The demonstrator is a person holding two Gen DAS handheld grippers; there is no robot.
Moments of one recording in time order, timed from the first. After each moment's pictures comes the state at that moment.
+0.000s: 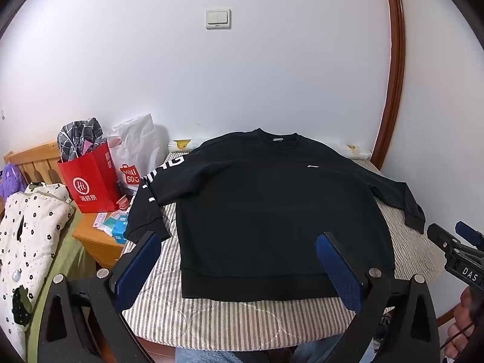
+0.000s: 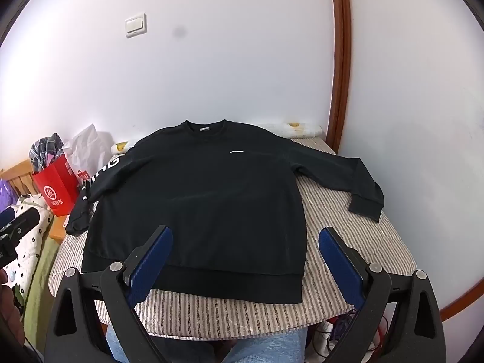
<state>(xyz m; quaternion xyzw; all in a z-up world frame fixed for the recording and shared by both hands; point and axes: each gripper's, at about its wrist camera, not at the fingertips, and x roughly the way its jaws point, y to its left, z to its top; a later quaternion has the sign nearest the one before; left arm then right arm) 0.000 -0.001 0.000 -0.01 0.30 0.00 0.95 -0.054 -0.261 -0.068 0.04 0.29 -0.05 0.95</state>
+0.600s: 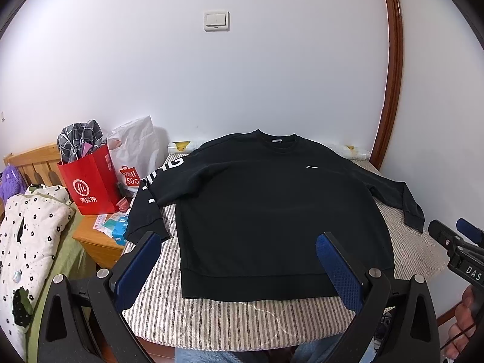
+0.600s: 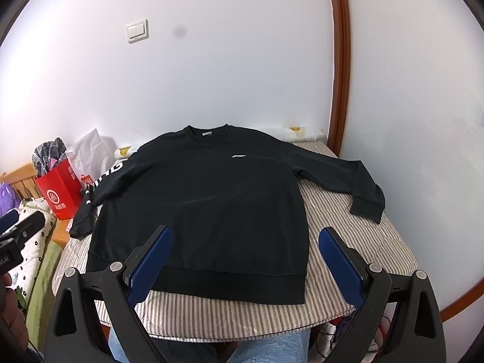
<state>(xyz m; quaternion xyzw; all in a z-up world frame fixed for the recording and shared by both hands) -0.003 0.000 0.003 -0.01 0.30 0.00 0.96 -0.061 -0.259 -0.063 0.05 0.28 -0.05 0.96</state>
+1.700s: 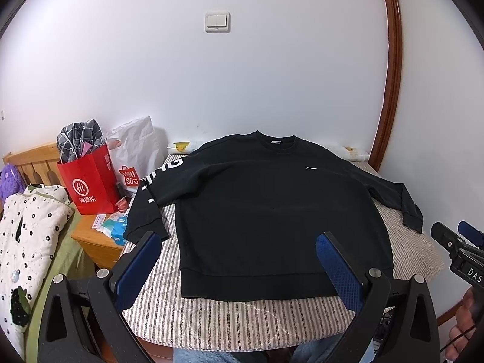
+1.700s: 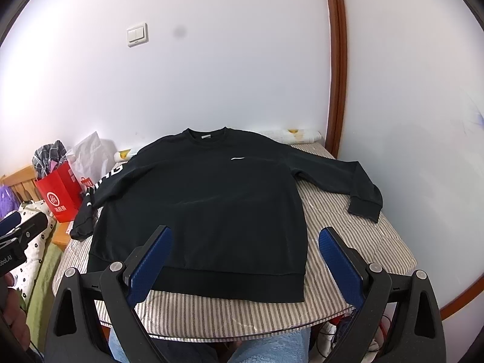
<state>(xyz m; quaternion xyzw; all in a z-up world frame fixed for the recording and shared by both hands) -0.004 0.002 -0.001 0.00 0.30 0.00 0.95 -0.068 -0.260 -0.061 0.05 0.27 -0.05 0.96</state>
